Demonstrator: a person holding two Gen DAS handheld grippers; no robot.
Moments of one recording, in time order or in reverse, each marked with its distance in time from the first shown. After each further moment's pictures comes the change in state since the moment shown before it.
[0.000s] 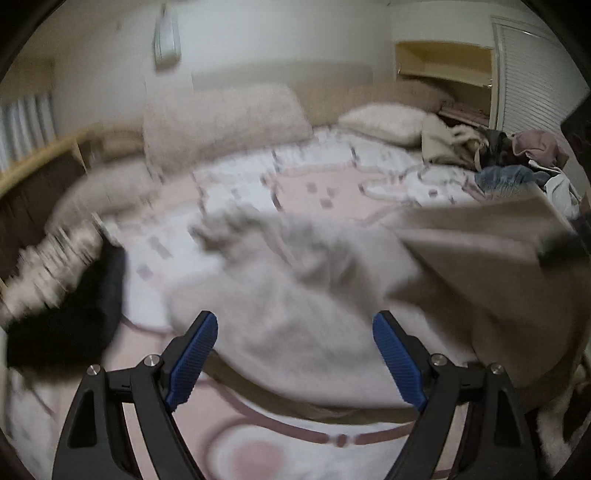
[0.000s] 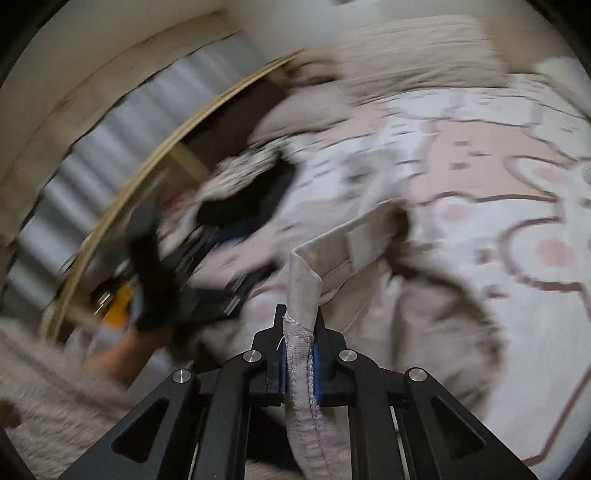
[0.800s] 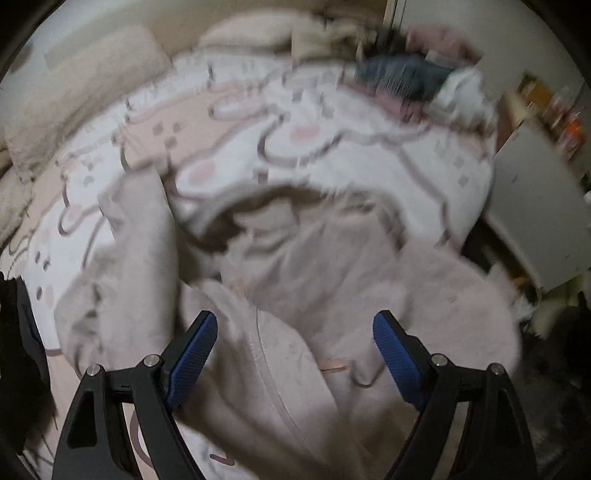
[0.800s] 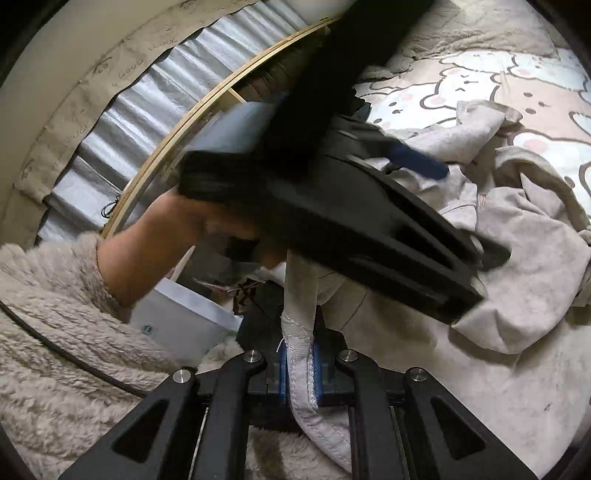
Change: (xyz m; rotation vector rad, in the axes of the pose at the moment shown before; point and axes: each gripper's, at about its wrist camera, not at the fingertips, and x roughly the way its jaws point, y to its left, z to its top) left arm 0.062 -0.113 0.012 0.290 0.512 -0.361; right arm 0.035 0.069 -0.058 -0.028 0.108 0.117
